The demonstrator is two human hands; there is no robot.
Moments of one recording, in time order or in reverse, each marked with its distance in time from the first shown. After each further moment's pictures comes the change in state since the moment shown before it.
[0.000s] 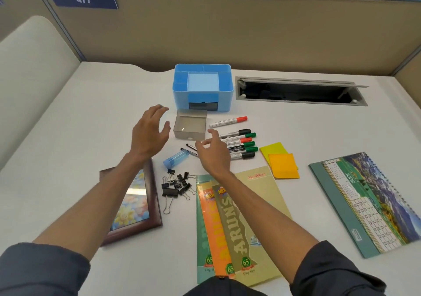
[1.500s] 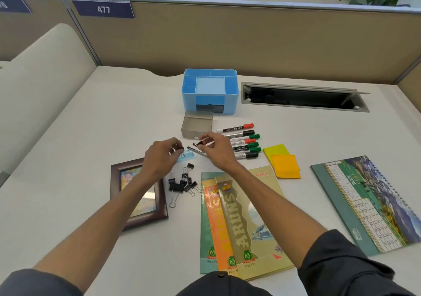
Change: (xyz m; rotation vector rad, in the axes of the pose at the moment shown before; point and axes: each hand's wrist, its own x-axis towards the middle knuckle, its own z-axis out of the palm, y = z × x) left_hand -0.063 0.018 -0.008 -0.145 -0.203 -0.156; right_hand 0.008 0.005 -0.011 0.111 -0.160 -0.248
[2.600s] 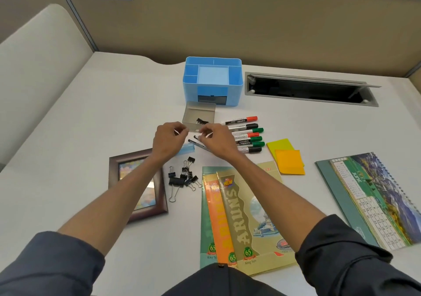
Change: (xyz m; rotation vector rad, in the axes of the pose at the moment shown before) left_hand 0.037 0.001 0.023 -0.219 0.063 -0.175; right_hand 0.024 0.004 0.004 -0.276 -0.065 -0.033
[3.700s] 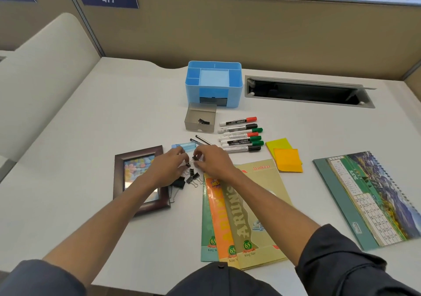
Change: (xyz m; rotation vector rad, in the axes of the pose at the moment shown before) left_hand -0.062 -0.032 -0.011 0.567 -0.417 0.313; right_hand -0.049 0.002 0.024 -0.282 -0.177 -0.132
